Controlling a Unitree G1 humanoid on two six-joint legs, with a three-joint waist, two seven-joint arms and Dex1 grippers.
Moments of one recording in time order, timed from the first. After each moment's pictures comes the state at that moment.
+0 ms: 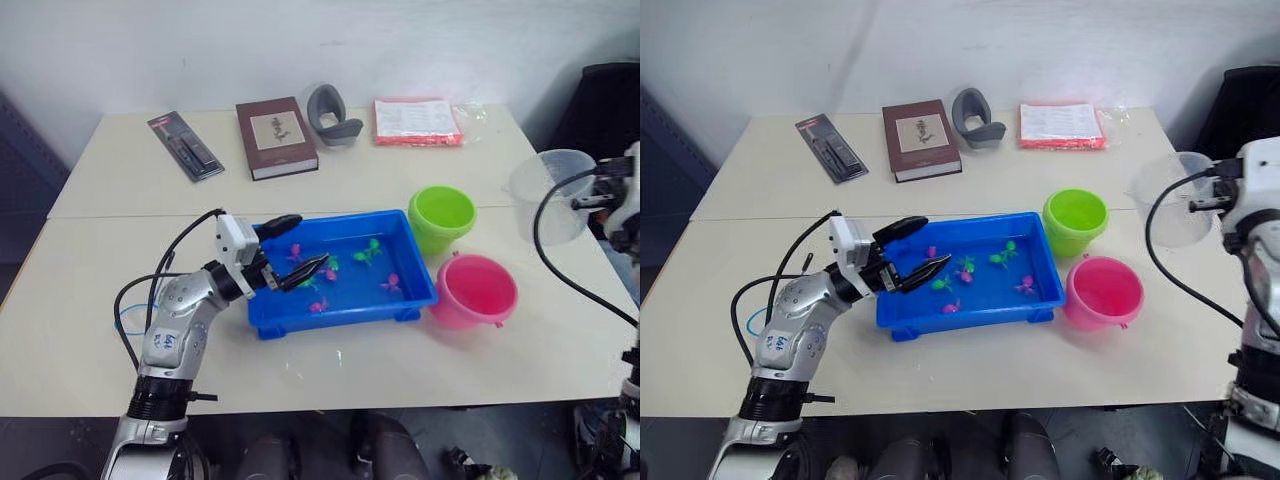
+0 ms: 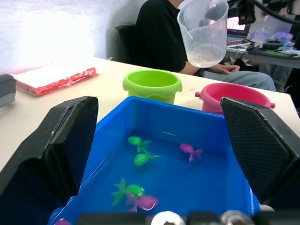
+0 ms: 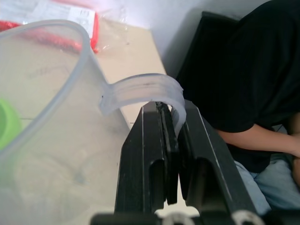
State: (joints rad) left arm -0.36 0.31 0.02 -0.06 -0.42 0.13 -0.78; right arm -0.54 -0.76 -0.34 -0.01 0.10 0.73 0.27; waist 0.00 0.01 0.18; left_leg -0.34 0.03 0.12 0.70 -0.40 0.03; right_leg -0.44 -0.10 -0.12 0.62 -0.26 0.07
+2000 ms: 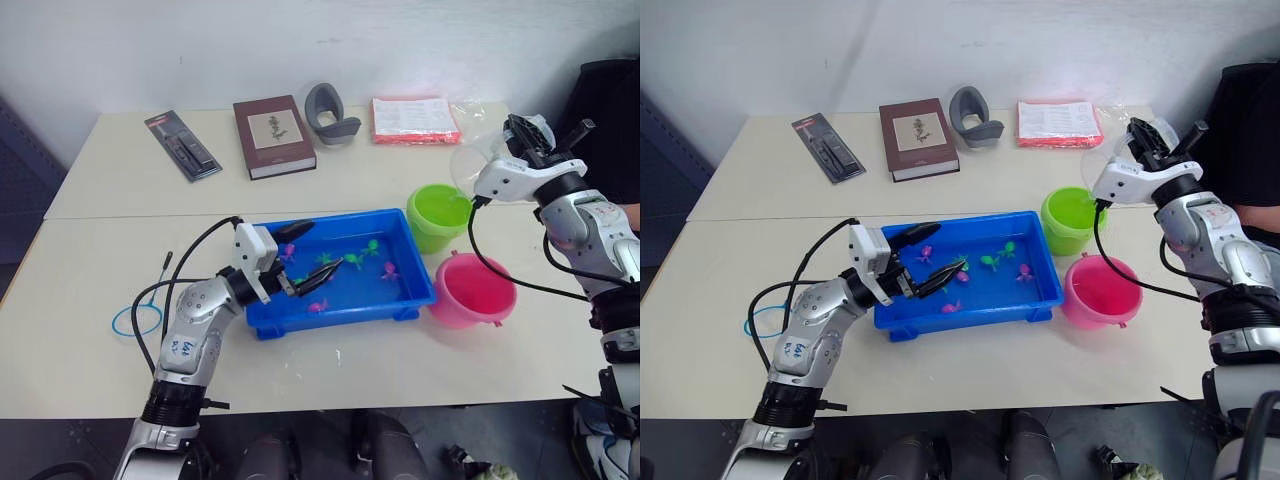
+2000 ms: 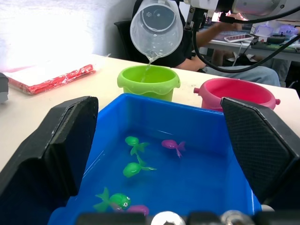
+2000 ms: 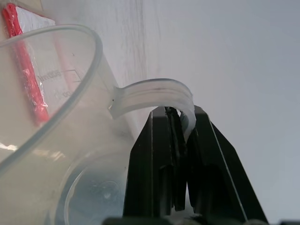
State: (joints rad) left arm -0.34 0.28 -0.04 -0.08 -0.35 0.10 -0.72; right arm -0.79 -0.85 0.14 0.59 -0.64 -0.37 -0.10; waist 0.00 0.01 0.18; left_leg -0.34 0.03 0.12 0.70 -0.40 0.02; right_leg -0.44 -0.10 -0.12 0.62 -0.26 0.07
